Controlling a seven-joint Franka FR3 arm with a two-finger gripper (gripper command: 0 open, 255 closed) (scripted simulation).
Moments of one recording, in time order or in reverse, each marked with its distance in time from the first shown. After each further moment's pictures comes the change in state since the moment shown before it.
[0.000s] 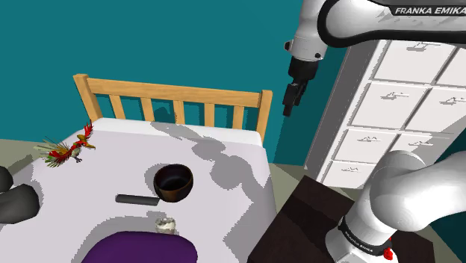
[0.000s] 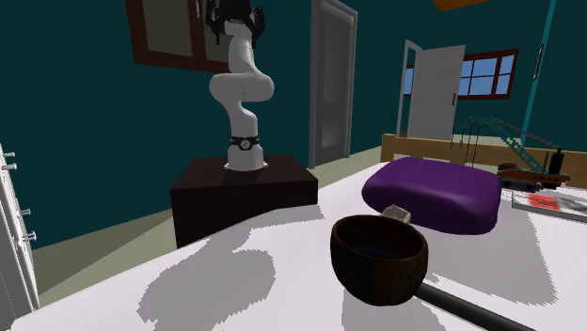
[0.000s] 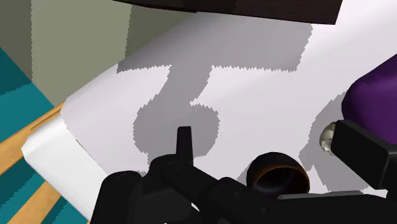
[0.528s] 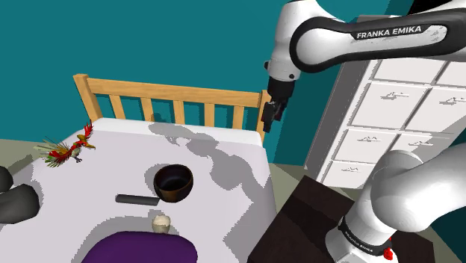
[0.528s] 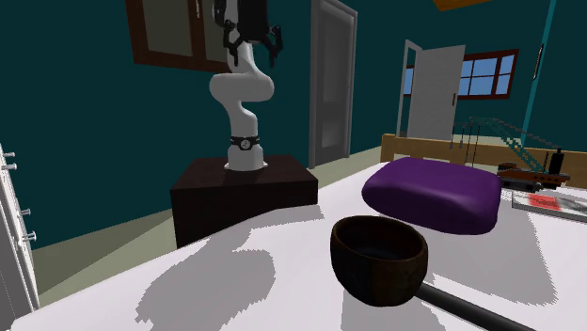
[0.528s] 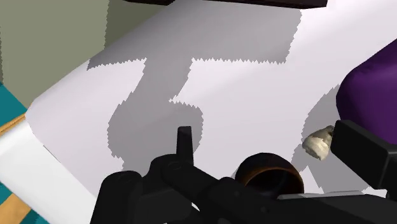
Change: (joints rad) arm 0.031 0.119 0.058 -0.059 0.063 0.157 0.083
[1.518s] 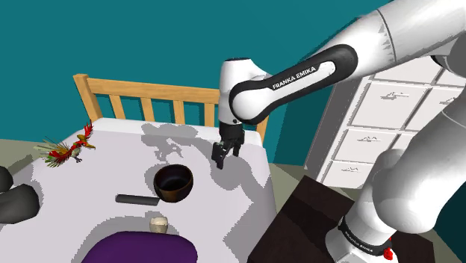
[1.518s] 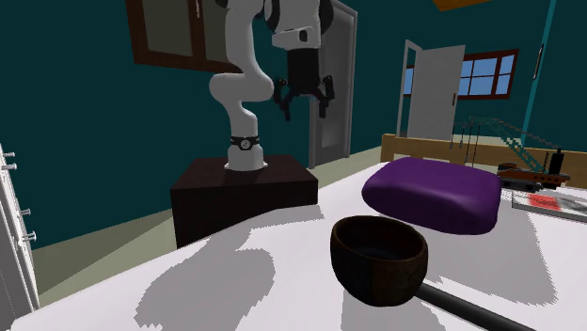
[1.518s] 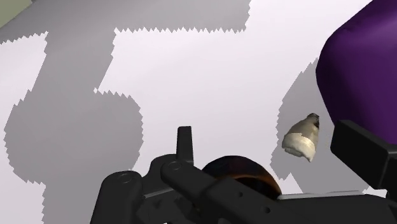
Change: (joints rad) arm 0.075 0.457 0.142 0.055 0.108 0.373 0.187
